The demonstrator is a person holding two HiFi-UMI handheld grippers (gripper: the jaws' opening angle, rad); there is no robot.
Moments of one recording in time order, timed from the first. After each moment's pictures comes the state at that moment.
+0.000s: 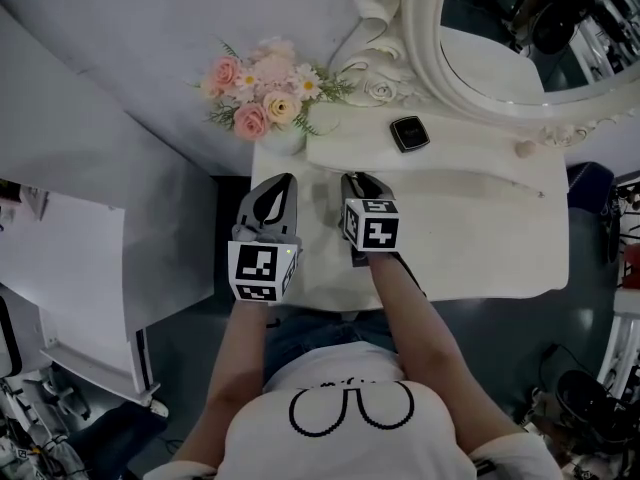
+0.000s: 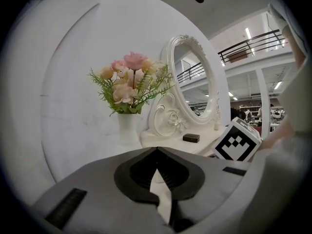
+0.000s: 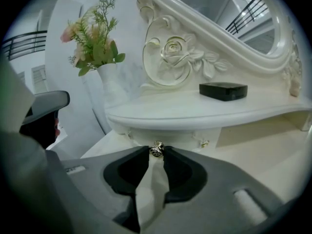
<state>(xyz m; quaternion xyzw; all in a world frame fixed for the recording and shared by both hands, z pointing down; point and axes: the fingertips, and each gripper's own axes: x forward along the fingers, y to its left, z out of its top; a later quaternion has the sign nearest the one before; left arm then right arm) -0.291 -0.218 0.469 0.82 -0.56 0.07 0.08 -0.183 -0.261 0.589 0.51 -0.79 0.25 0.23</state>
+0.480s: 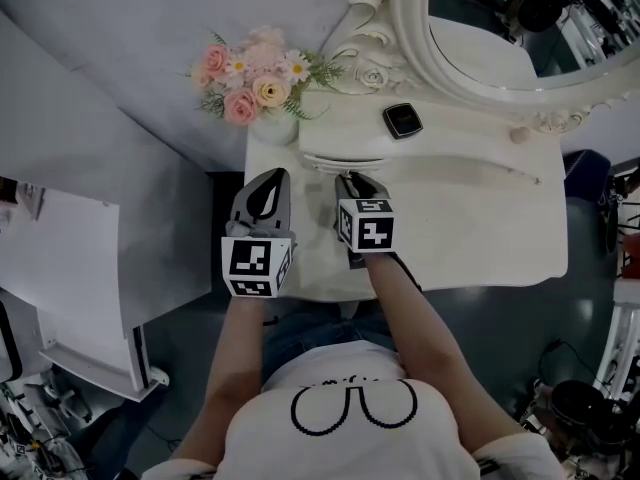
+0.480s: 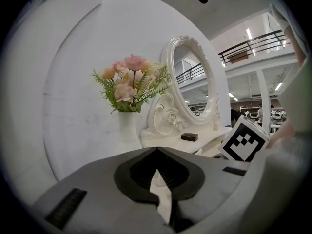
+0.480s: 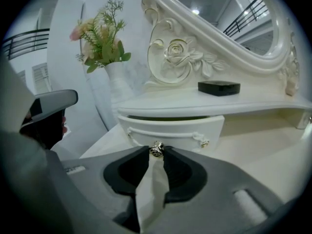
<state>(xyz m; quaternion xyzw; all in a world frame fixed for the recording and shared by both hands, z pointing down) -0.290 -0.207 0.474 0.82 -0.56 0.07 0.09 -0.182 -0.235 0.589 0.50 -0.79 0.26 0.24</state>
